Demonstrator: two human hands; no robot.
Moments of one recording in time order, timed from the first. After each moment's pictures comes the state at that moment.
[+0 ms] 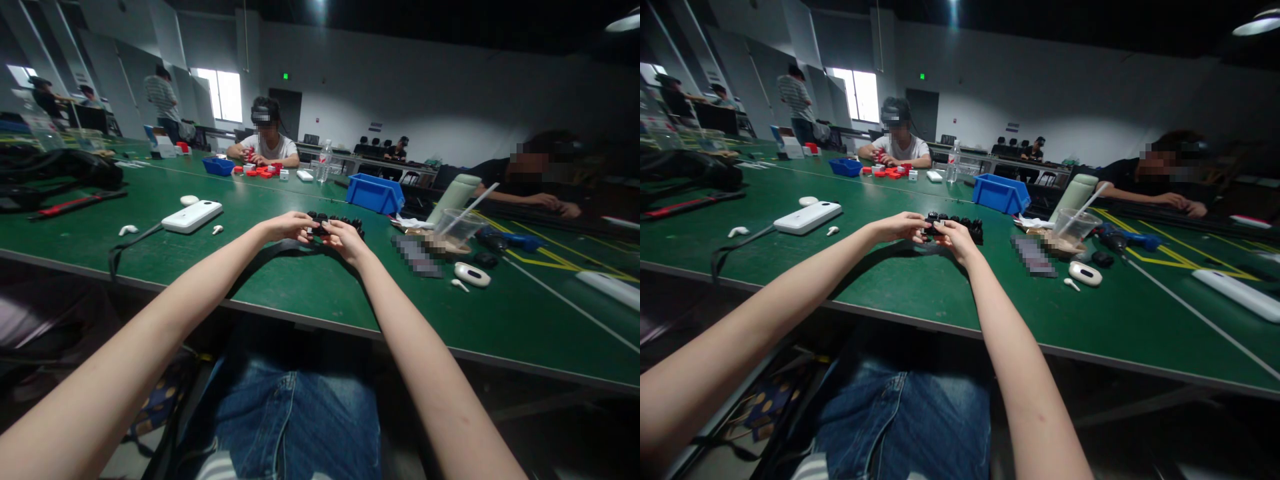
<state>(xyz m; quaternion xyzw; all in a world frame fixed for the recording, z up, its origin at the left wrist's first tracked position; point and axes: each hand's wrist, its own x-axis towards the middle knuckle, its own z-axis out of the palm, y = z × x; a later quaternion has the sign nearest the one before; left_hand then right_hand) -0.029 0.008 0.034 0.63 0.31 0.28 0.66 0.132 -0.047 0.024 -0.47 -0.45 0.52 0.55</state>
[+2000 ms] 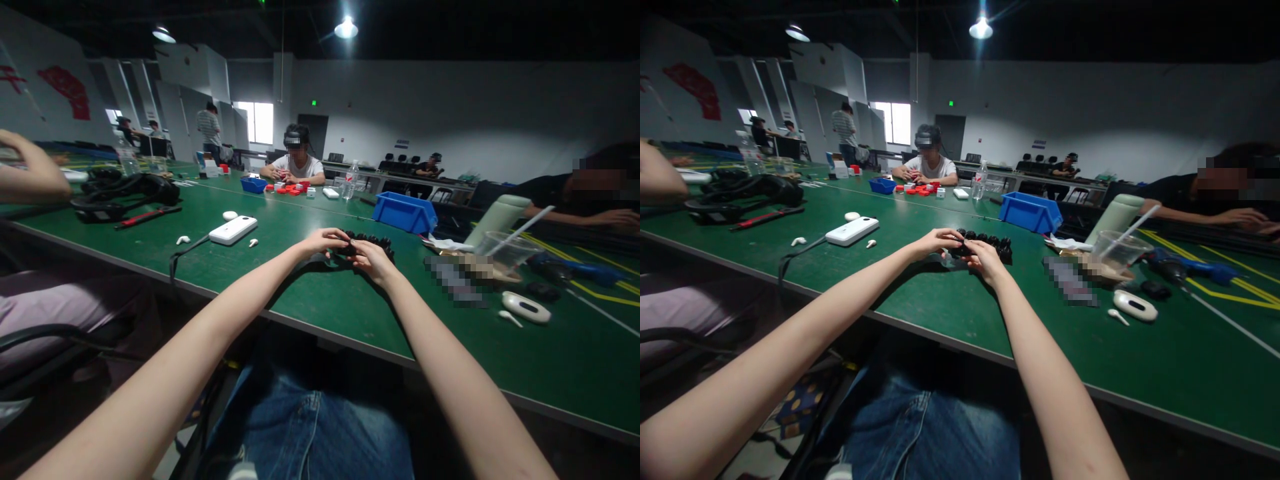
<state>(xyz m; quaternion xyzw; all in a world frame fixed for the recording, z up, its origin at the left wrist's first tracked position) -0.032 0.016 0.019 0.72 0.26 0.37 0.53 0.128 -0.045 0.022 -0.51 -0.43 0.51 0.54</state>
